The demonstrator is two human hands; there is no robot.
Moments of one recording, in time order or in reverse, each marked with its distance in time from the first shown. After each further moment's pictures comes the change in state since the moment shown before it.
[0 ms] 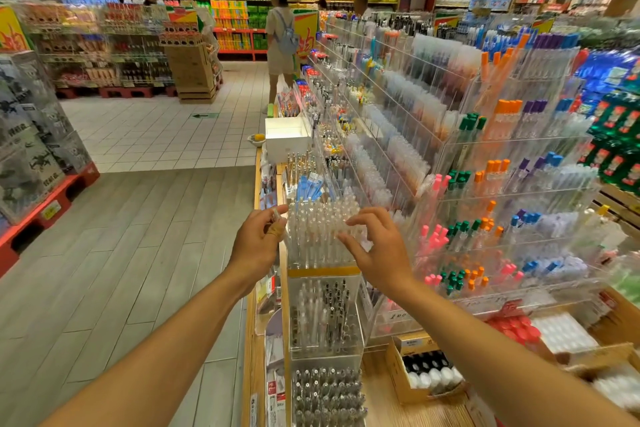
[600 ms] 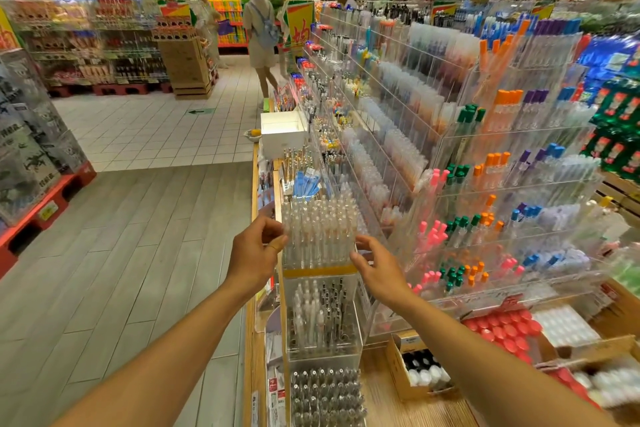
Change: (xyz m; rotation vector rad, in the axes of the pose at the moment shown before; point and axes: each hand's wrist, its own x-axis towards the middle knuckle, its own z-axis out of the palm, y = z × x) left_hand 0.001 -0.020 0.011 0.179 0.034 0.063; right_hand -0.031 0.051 0.023 0.254 -0.341 0.614
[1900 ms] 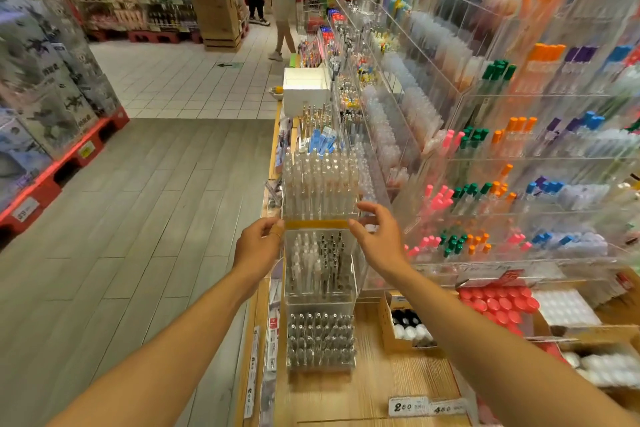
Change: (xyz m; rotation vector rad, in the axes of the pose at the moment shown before) left_hand -0.071 -0.023 0.032 -0.232 0.060 -0.473; right_hand -0.022 0.012 -0.001 0.132 0.058 -0.059
